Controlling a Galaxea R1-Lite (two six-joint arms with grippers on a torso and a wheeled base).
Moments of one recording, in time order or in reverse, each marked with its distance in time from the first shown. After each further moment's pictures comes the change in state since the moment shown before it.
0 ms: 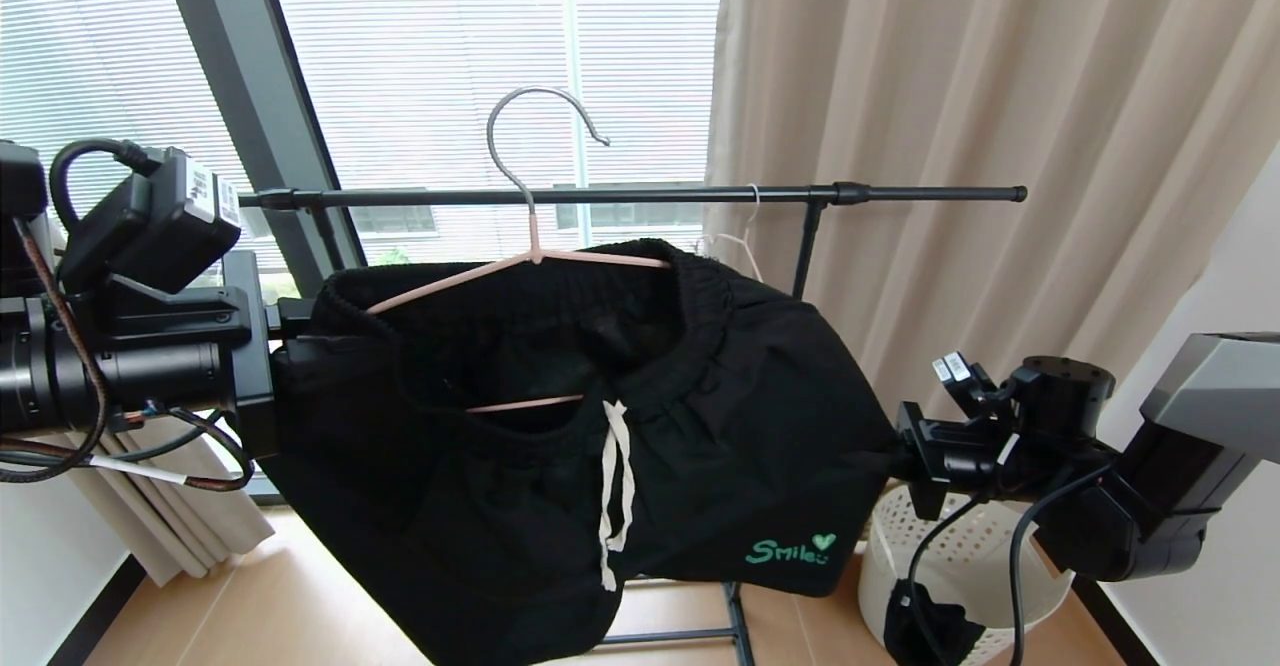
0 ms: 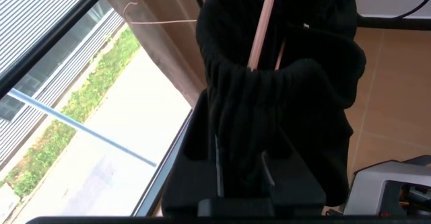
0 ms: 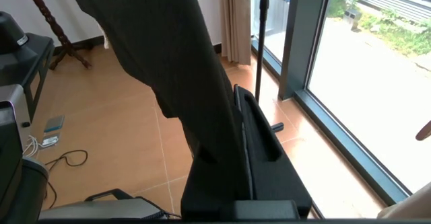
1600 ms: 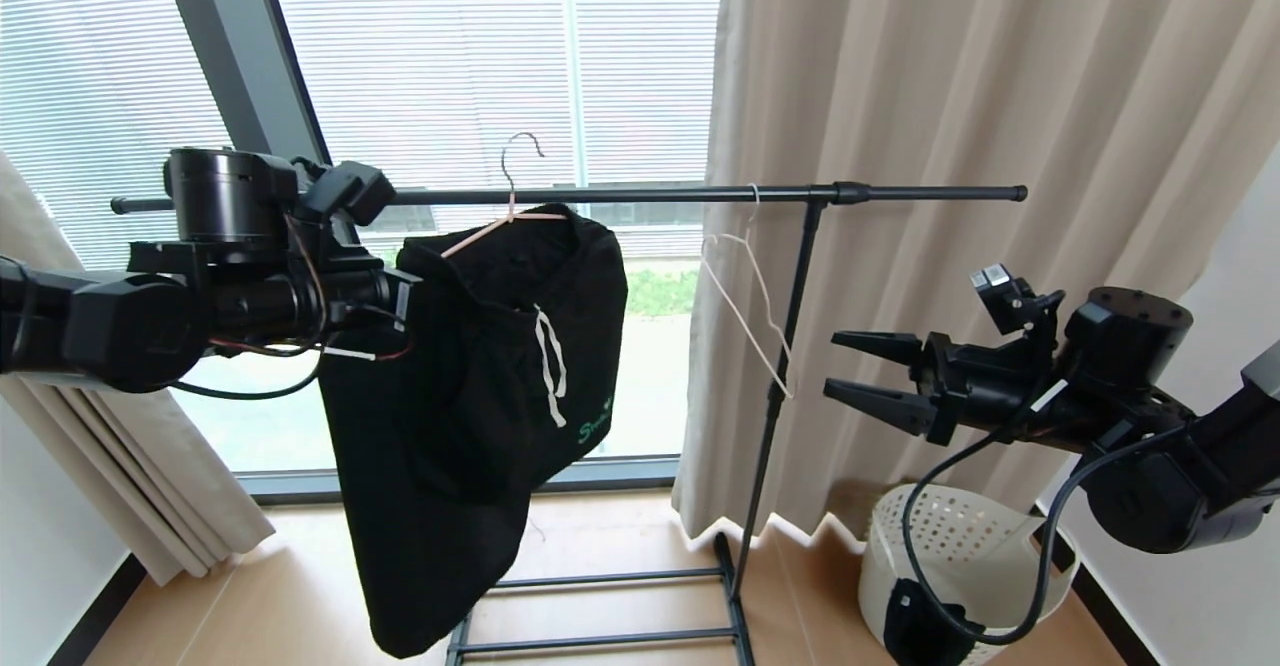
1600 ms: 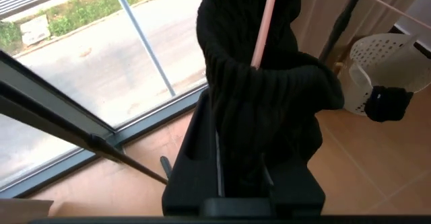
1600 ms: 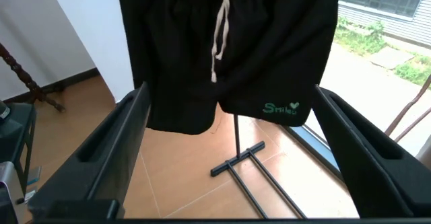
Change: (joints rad) left arm -0.029 0.446 -0.303 -0.130 0.543 -0.421; right arm 0.049 -0.214 -0.024 0.000 -0.200 0.262
